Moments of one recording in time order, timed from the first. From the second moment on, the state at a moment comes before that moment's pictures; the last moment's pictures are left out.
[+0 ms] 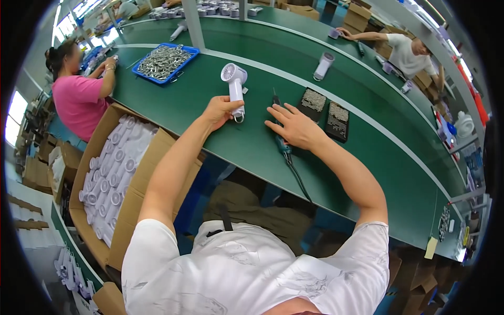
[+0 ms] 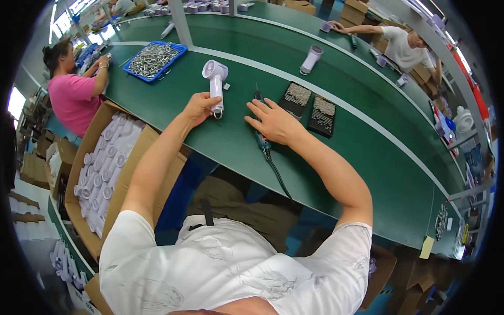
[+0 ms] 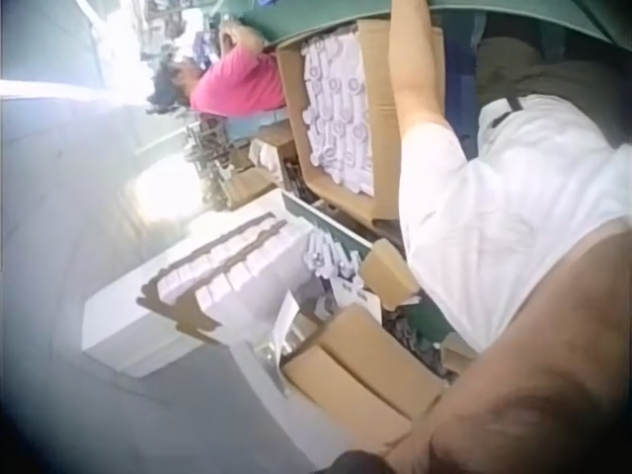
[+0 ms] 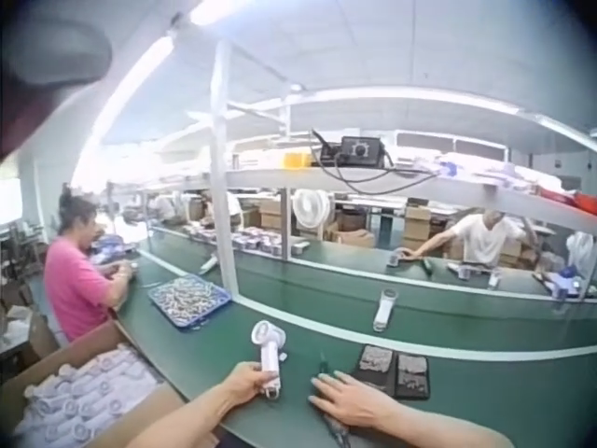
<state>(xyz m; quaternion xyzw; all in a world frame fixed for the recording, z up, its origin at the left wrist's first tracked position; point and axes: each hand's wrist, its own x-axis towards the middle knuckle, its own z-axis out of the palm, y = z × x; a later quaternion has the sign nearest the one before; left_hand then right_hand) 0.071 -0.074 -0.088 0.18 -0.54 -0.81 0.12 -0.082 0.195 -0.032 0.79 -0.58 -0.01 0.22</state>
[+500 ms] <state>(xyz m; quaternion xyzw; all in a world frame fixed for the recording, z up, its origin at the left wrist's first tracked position) -0.002 -0.073 -0.058 0.15 -0.51 -0.84 0.13 -0.115 0.198 0.000 0.77 -0.56 0.22 0.23</state>
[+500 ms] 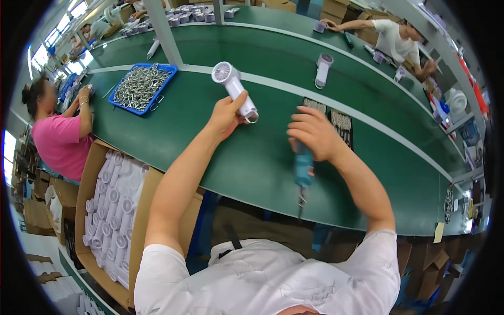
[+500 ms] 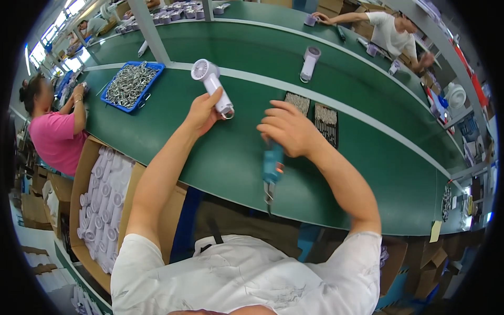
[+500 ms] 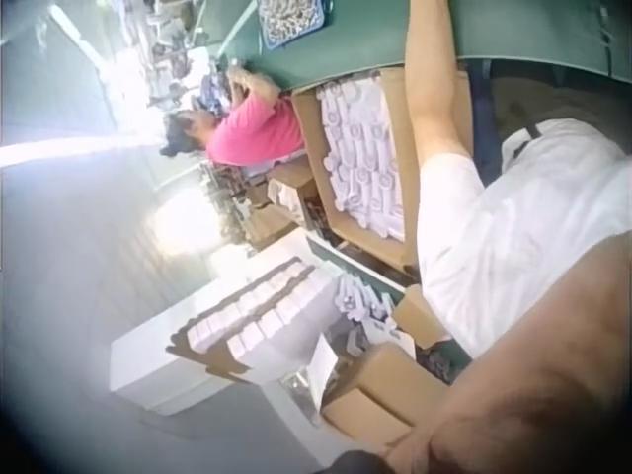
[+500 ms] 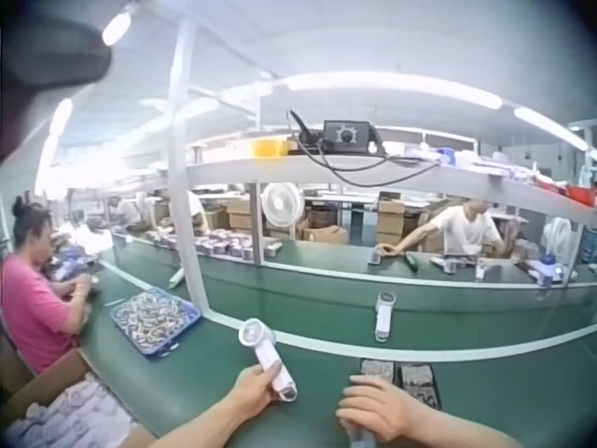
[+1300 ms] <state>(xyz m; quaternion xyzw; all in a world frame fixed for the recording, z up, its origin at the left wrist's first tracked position) -0.050 -0.001 -0.074 0.12 -0.50 -0.86 -0.03 -0.167 0.198 0.018 0.27 -0.50 0.82 0.11</state>
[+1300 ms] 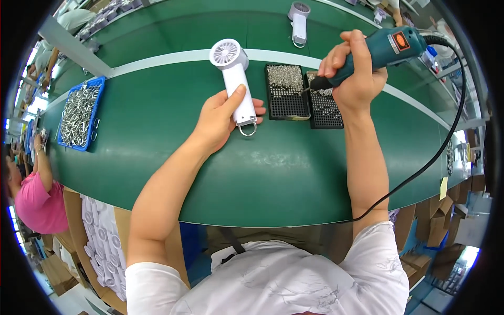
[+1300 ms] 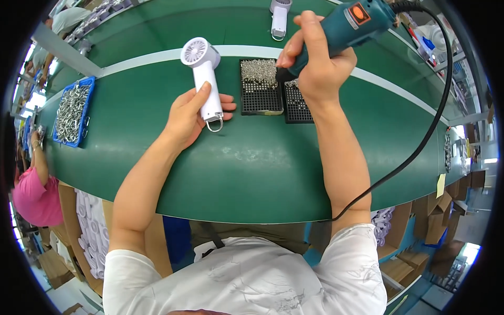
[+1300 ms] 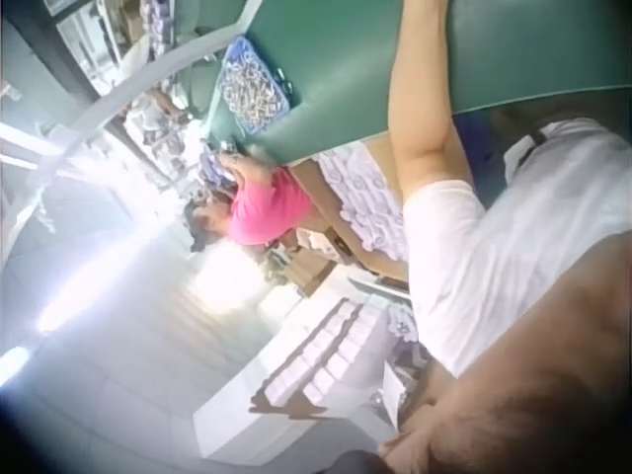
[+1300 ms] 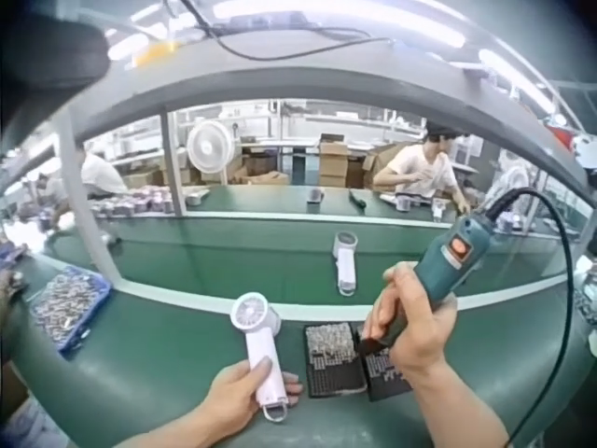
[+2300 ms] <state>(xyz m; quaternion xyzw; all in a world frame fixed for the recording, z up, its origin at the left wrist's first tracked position) -0.038 -0.014 -0.077 0.08 -0.58 -0.81 -0.11 -0.171 0.167 -0.018 0.27 -0.54 0.79 0.09</state>
